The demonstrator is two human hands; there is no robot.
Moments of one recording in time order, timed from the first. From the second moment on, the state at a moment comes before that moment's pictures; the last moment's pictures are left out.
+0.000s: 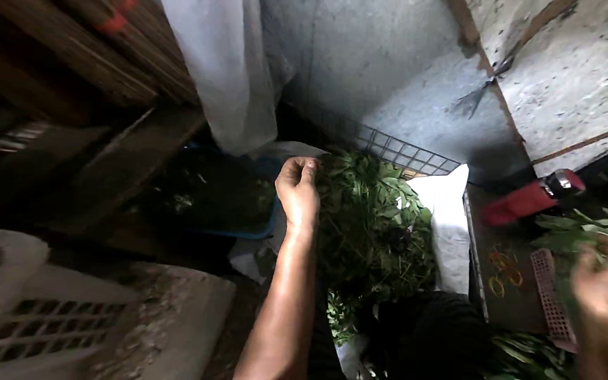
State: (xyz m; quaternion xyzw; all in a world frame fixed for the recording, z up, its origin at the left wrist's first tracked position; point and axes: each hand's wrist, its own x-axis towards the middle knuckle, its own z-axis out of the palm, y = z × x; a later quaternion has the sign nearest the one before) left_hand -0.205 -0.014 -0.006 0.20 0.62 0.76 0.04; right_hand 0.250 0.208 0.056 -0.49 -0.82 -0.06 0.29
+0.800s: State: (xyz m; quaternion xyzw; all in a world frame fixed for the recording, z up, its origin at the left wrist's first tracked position) left_hand -0.269 -0.044 -0.051 0.07 0.70 0.70 0.10; right_hand -0.115 0.108 -0.181 -0.32 -0.88 0.34 -0.02
